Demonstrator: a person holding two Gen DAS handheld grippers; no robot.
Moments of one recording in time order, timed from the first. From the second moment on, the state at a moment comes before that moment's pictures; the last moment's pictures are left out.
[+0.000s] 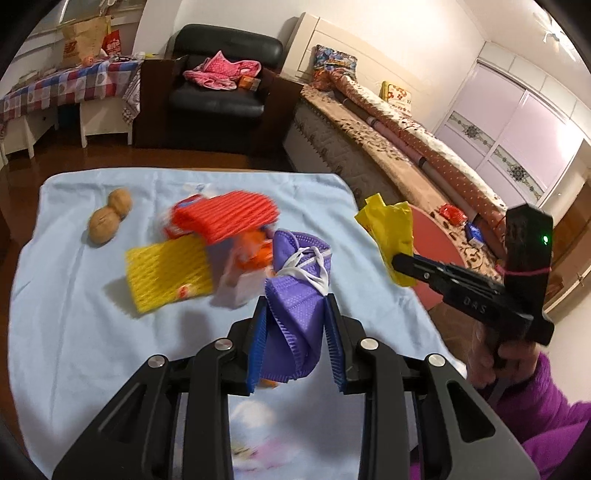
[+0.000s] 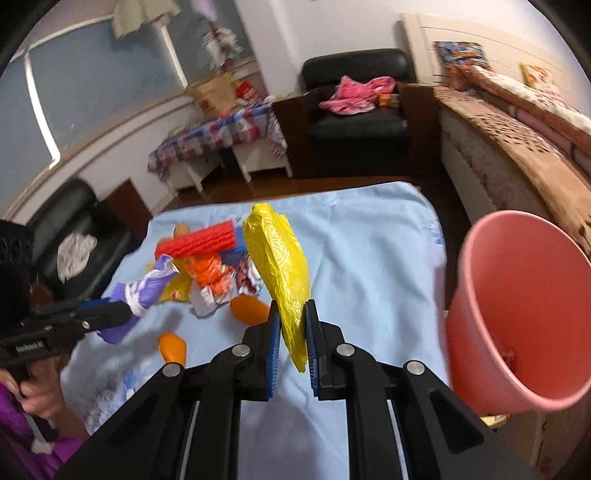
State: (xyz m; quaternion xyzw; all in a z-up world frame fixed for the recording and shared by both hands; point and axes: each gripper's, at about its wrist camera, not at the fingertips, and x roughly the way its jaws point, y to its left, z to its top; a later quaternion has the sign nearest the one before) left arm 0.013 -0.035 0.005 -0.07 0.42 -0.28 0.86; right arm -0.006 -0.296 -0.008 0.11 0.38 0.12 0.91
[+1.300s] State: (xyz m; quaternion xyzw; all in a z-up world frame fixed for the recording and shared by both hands) left arm 0.067 -0.304 -0.008 0.02 0.44 -0.35 0.83; right arm -0.029 -0.485 -0.021 0.20 0.32 -0.12 0.92
